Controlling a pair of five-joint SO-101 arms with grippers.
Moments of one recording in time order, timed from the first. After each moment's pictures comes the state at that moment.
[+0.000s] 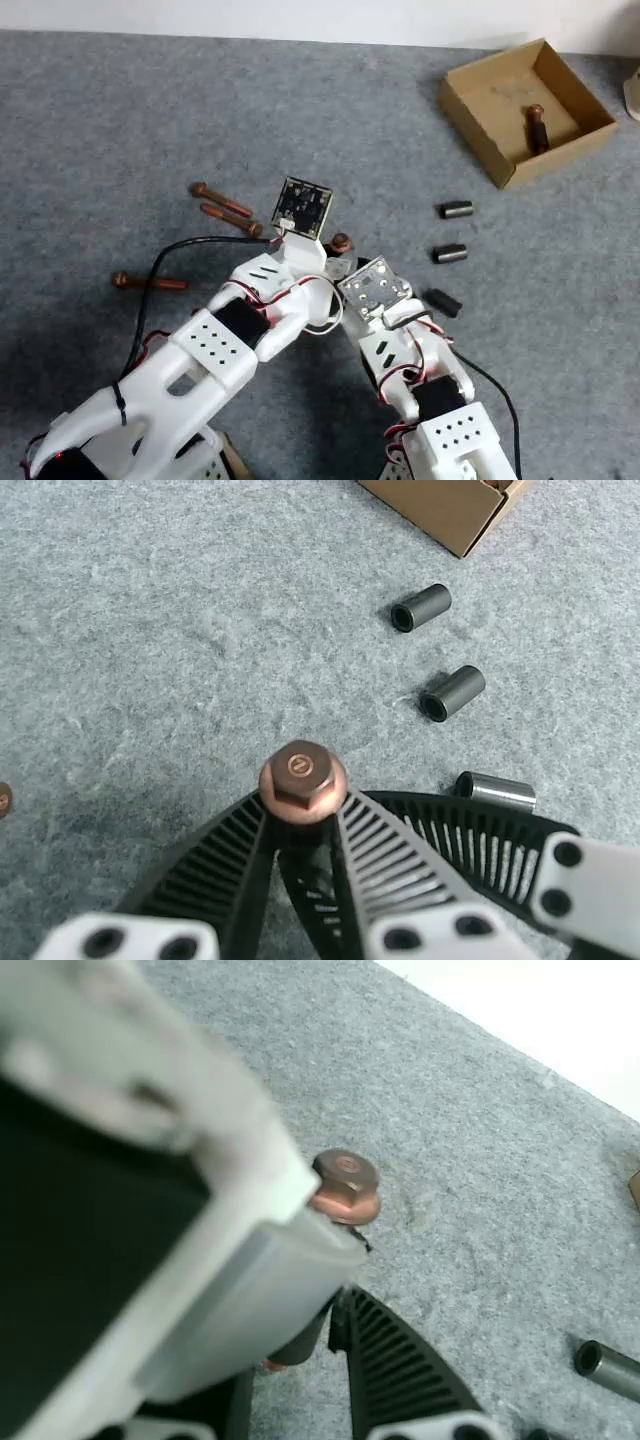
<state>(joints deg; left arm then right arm) 32.0 -35.6 60.4 22.6 22.7 -23.0 -81.6 96.1 16.0 21.8</state>
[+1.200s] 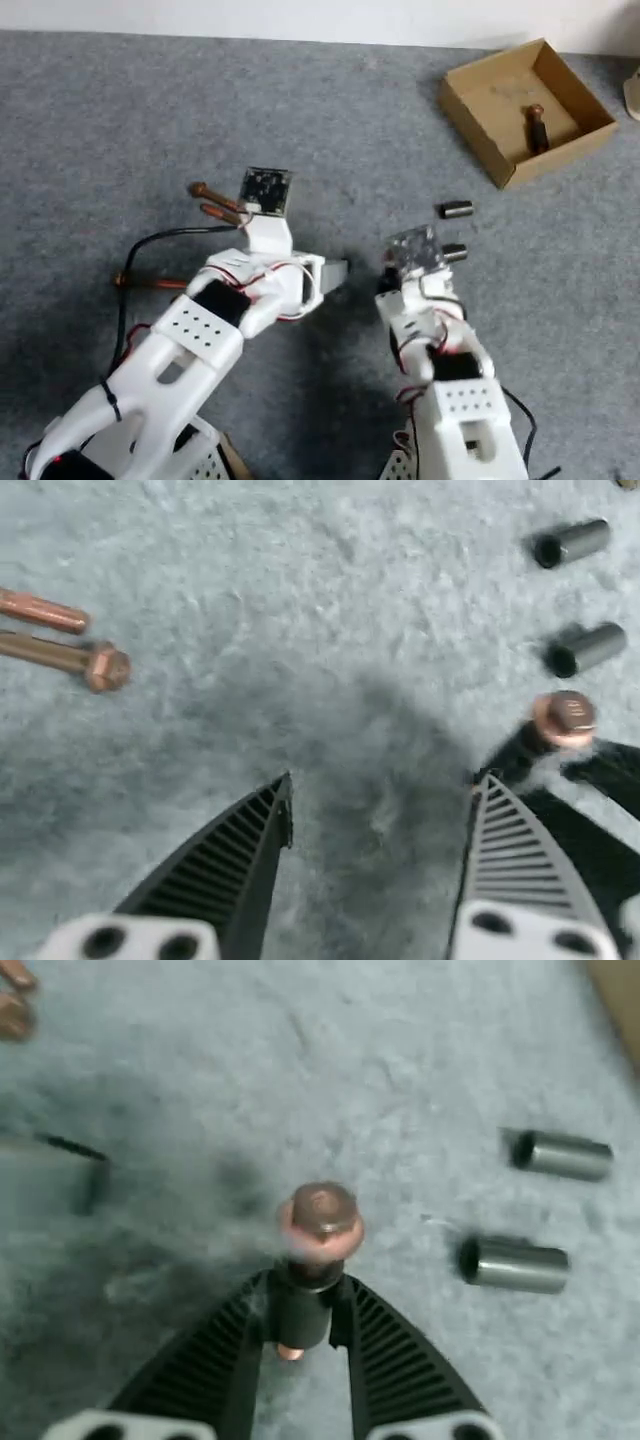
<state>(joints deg) 24.0 -35.6 57.4 35.9 27.1 -8.7 -61.7 86.2 23.1 16.0</state>
